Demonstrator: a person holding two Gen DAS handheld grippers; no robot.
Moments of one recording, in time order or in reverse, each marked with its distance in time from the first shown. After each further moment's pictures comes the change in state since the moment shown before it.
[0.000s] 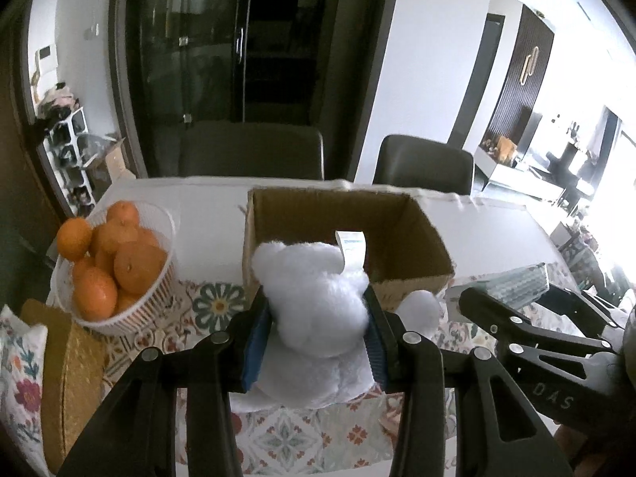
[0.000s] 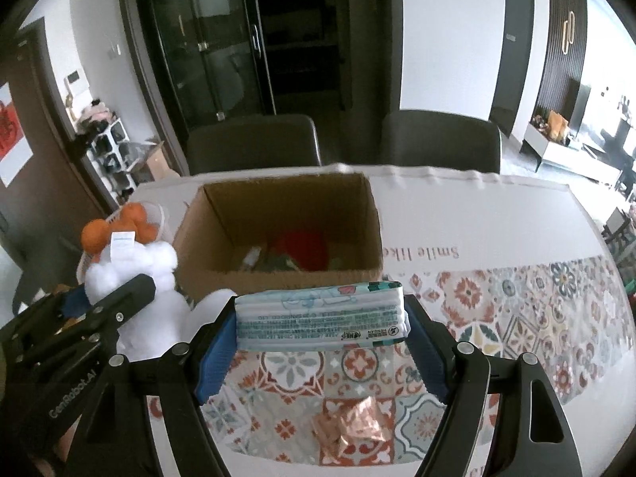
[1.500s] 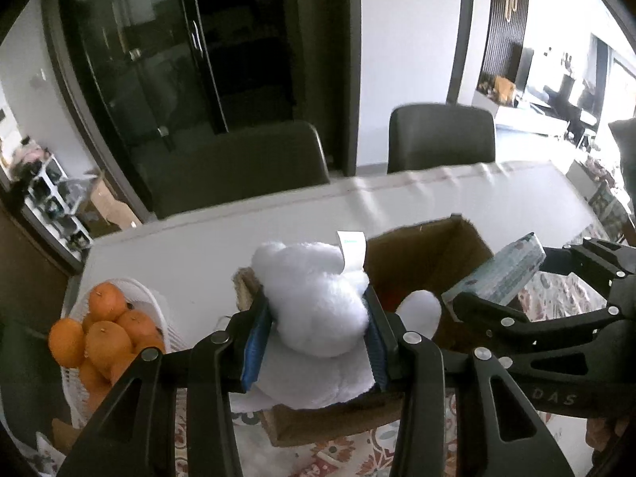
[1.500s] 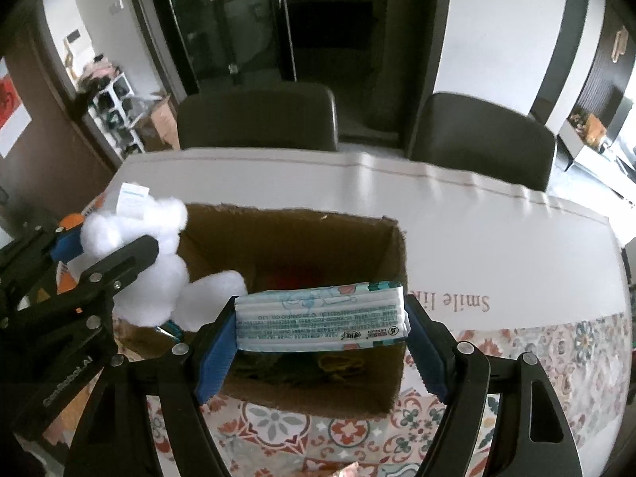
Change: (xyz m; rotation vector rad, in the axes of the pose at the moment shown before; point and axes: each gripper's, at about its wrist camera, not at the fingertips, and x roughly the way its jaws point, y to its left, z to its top) left arm 0.117 -0.005 0.096 0.211 0.124 0.050; right arm 0.123 -0.002 0.094 -0.102 0.217 0.048
